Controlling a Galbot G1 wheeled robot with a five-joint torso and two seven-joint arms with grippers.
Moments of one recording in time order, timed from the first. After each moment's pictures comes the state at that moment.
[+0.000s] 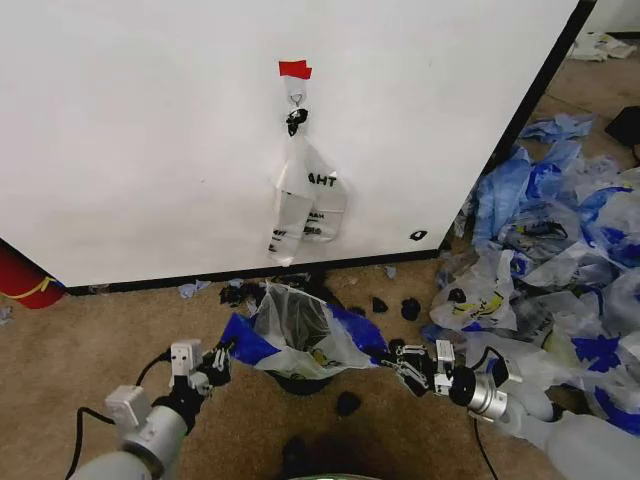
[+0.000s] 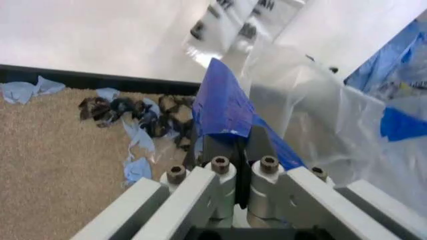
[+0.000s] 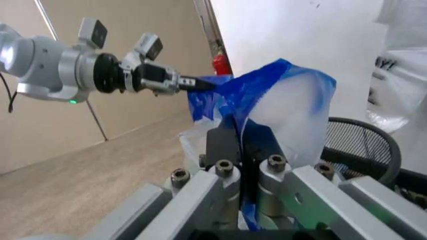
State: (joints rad) left arm 1.64 -0.40 -0.26 -2.41 -1.11 -0.23 -0.55; right arm -0.99 0.59 -0.22 1.66 1.13 0.53 -0.93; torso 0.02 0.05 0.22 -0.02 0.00
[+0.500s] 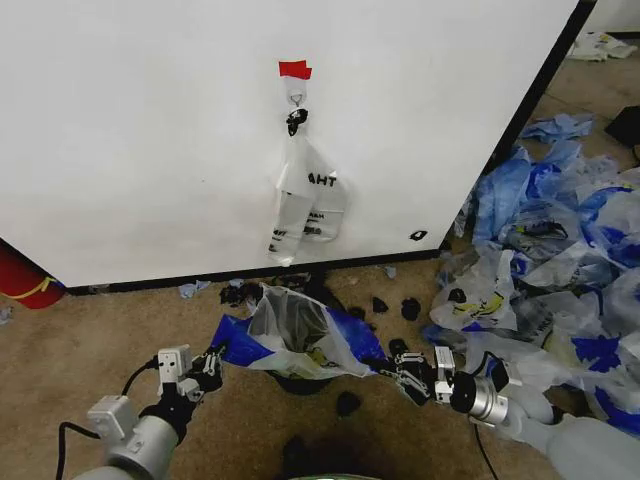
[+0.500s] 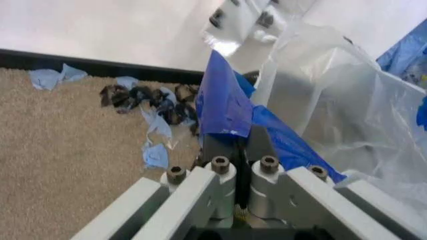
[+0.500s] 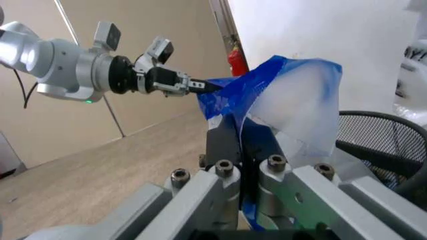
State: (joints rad) left arm 1.81 -0.42 -0.38 -2.43 -1.07 -0.22 -0.54; right arm -0.98 0.57 -0.25 1.66 1.15 0.51 -0.99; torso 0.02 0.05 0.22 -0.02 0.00
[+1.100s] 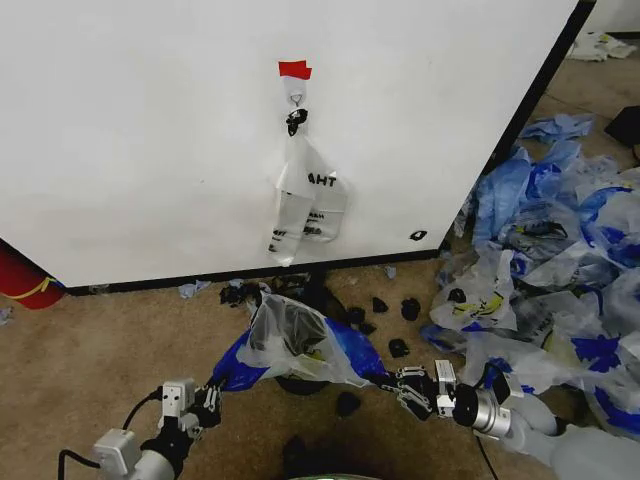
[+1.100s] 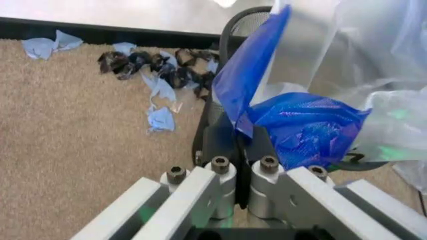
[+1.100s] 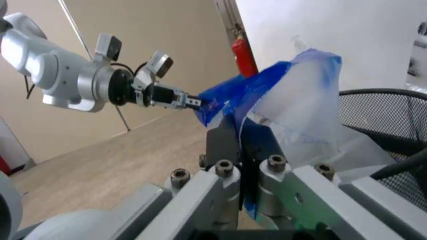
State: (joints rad) left arm 1.88 -0.43 -0.31 -2.36 -0.95 -0.25 -0.49; right arm -1.03 0.56 -0.24 1.66 1.13 0.52 -1.00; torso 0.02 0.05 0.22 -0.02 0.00
